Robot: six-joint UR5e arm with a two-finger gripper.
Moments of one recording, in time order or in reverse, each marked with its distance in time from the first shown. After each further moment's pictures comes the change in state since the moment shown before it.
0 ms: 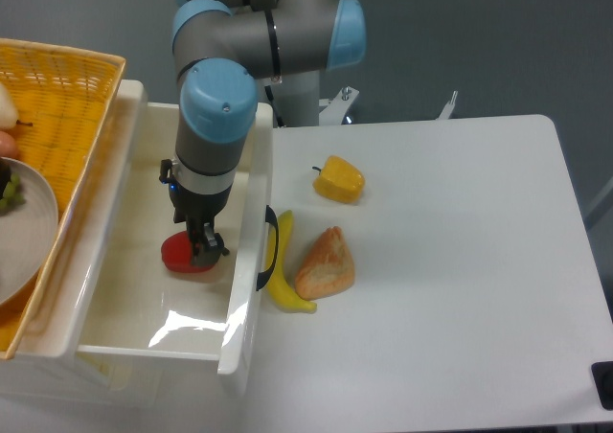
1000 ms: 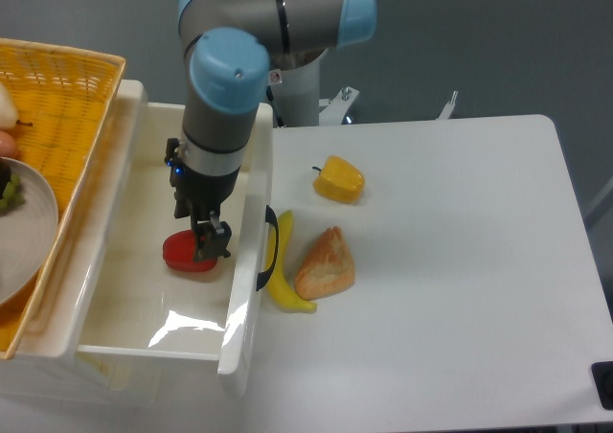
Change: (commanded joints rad) arm 0.089 0.077 0.025 0.002 -0.113 -0.012
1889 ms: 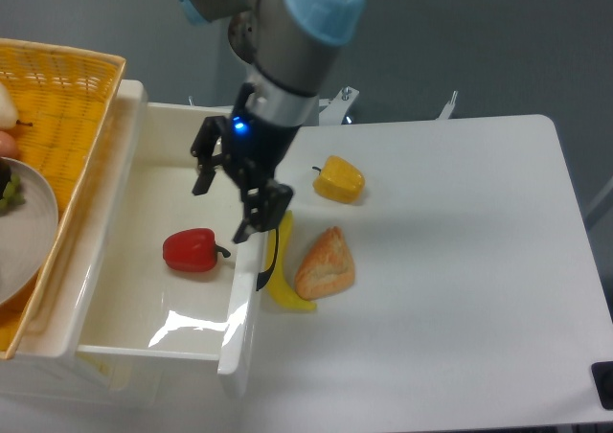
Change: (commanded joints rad) arm 0.233 0.068 0.026 -0.002 -0.273 -0.198
